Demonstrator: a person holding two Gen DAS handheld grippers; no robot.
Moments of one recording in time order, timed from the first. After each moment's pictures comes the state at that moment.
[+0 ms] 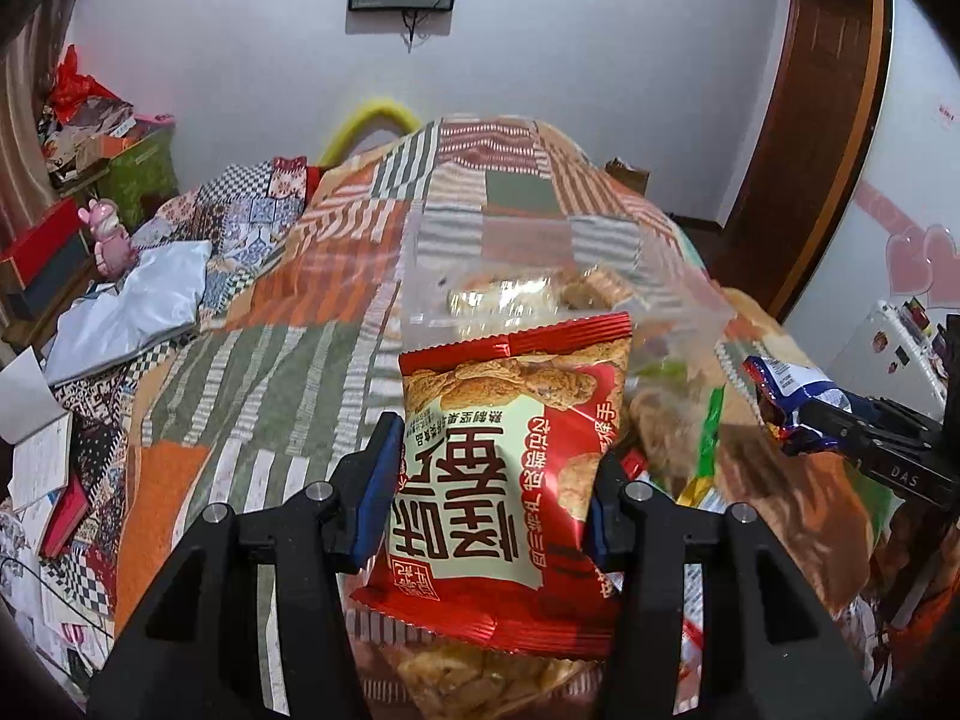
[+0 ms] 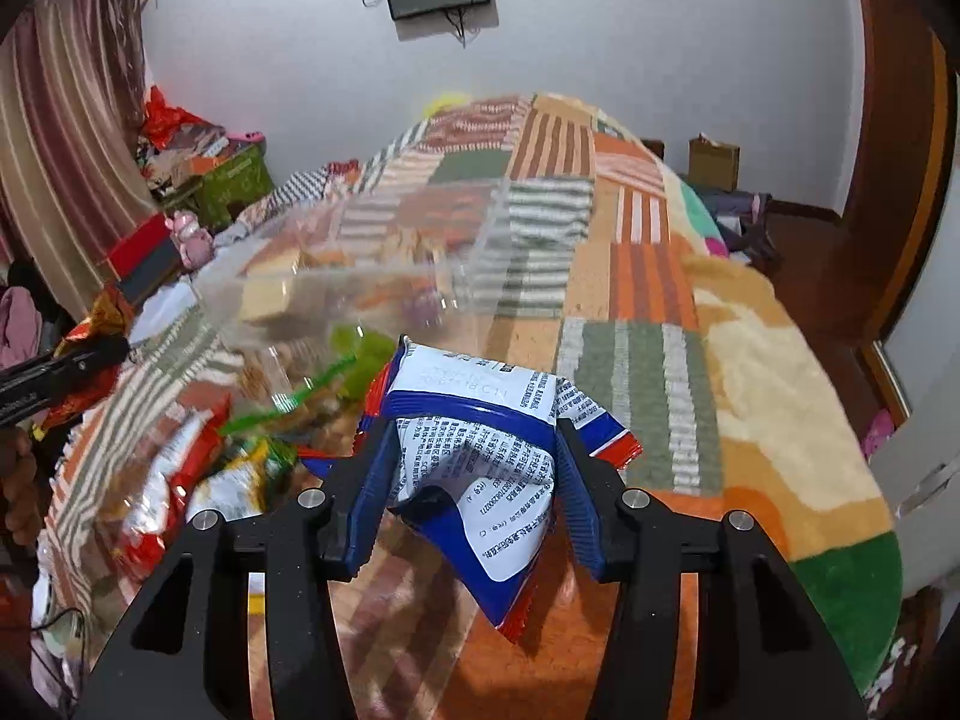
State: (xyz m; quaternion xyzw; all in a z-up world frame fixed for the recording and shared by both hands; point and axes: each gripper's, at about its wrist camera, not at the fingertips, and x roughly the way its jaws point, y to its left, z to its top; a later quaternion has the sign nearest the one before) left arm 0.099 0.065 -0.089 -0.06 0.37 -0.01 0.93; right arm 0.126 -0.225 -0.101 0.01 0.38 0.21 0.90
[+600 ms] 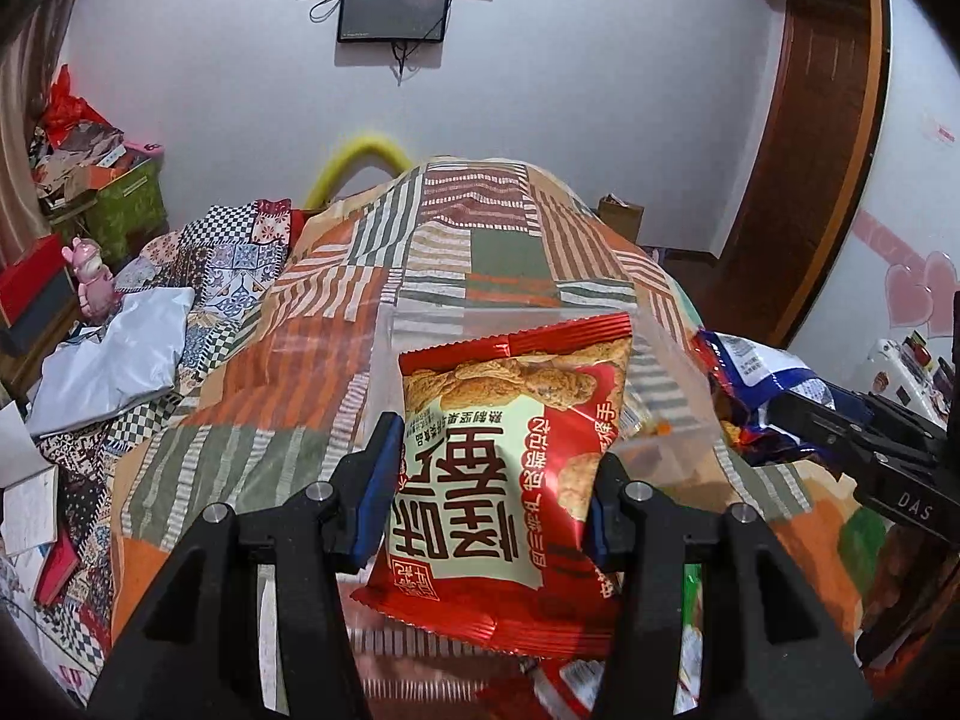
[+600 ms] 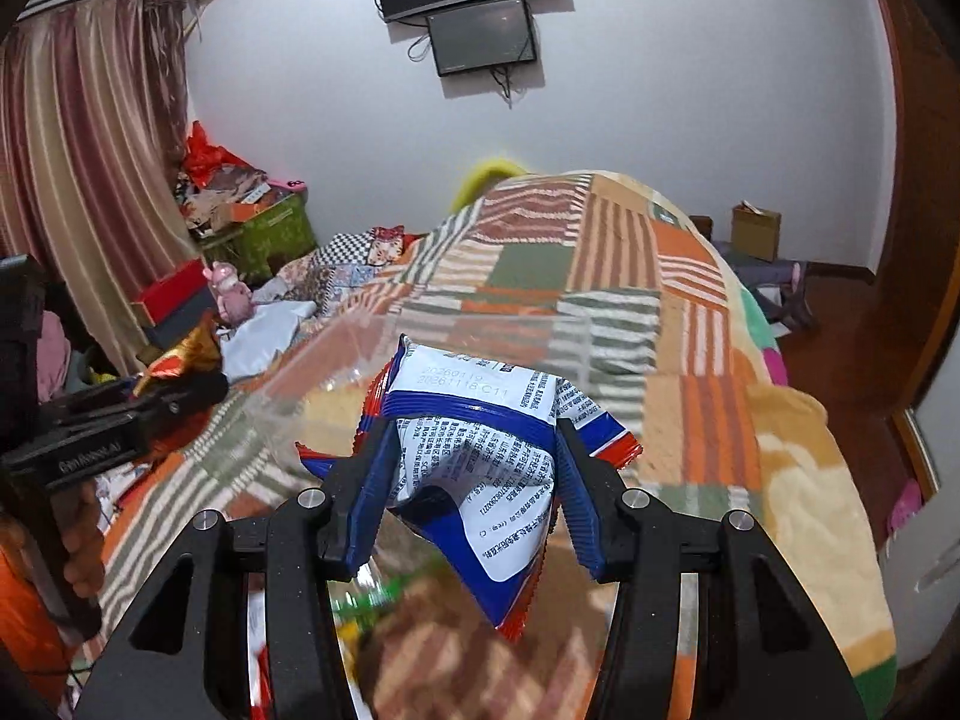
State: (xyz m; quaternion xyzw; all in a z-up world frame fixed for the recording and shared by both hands) left arm 0.164 0.058 -0.063 -0.06 0.34 -0.01 0.94; right arm 0.175 -0.173 -0.062 0.02 0.32 0.25 0.91
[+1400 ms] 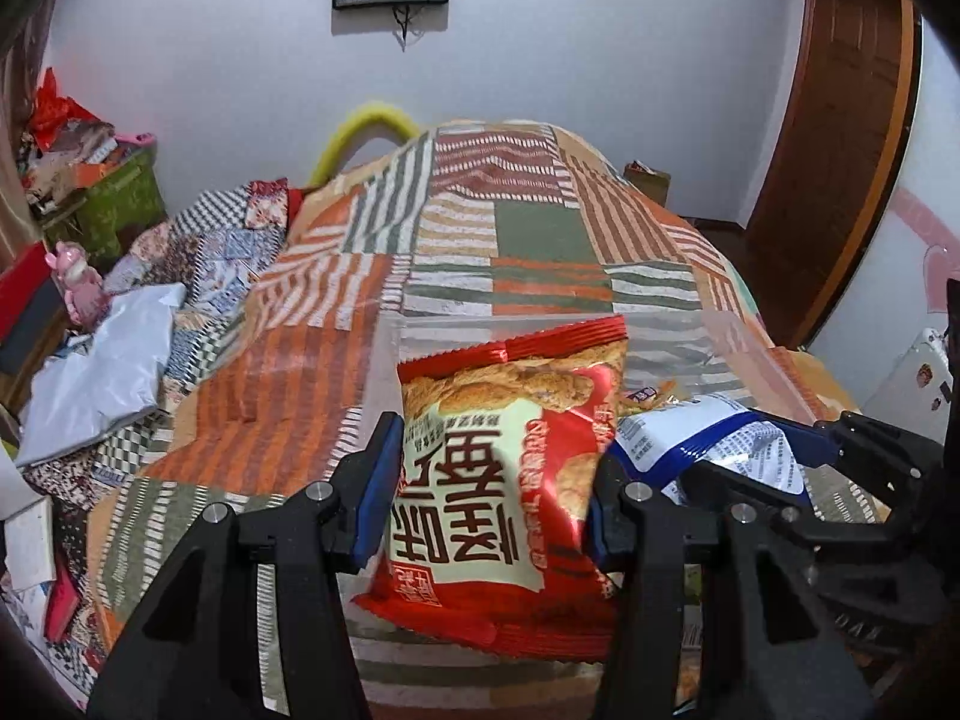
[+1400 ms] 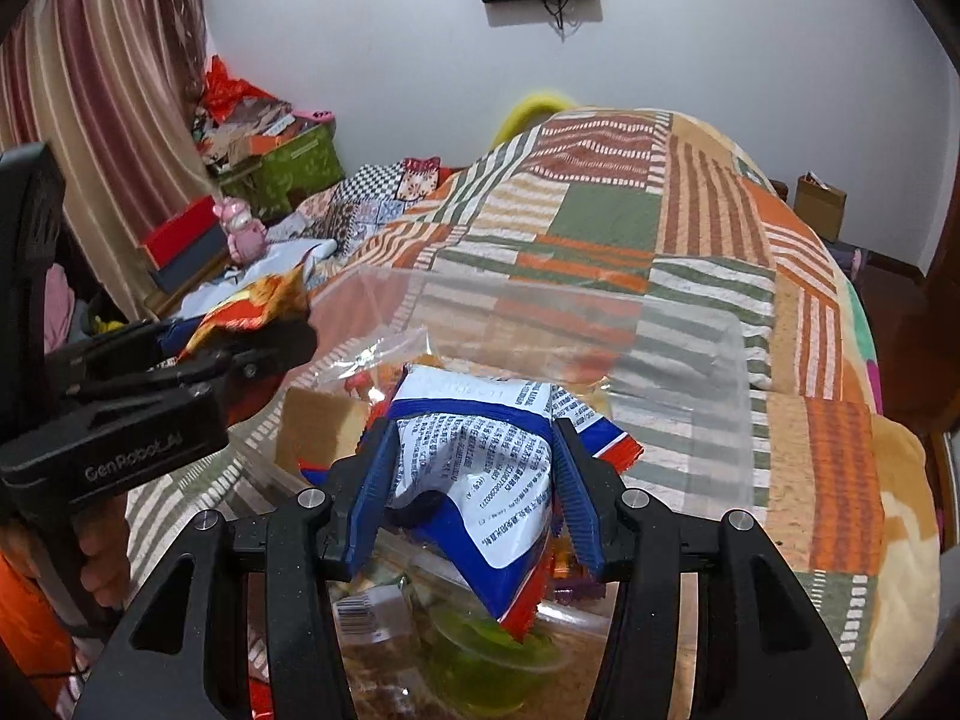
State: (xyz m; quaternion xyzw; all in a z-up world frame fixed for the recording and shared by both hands) left arm 0.256 0.068 -0.105 -0.04 0.38 0.00 0.92; right arm 0.236 -0.105 -0.109 -0.03 0.38 0.29 0.88
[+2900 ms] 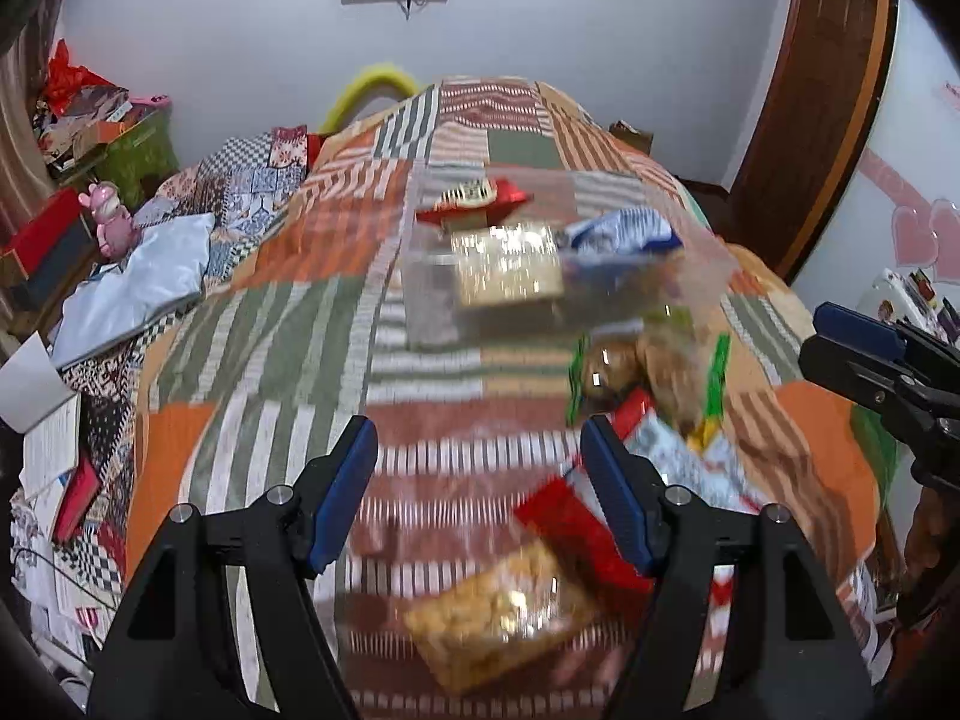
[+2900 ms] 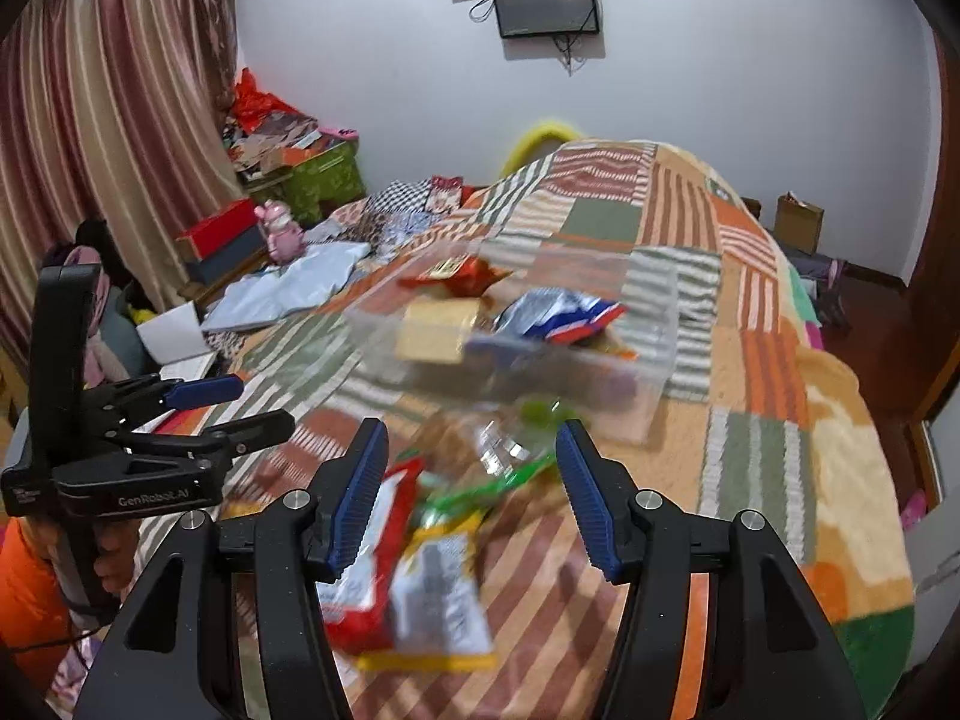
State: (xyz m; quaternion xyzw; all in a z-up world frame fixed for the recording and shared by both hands) left arm 0.081 0.063 -0.104 -0.05 0.42 -0.01 0.91; right arm 0.102 -0.144 -0.076 -0.03 0.36 0.30 0.88
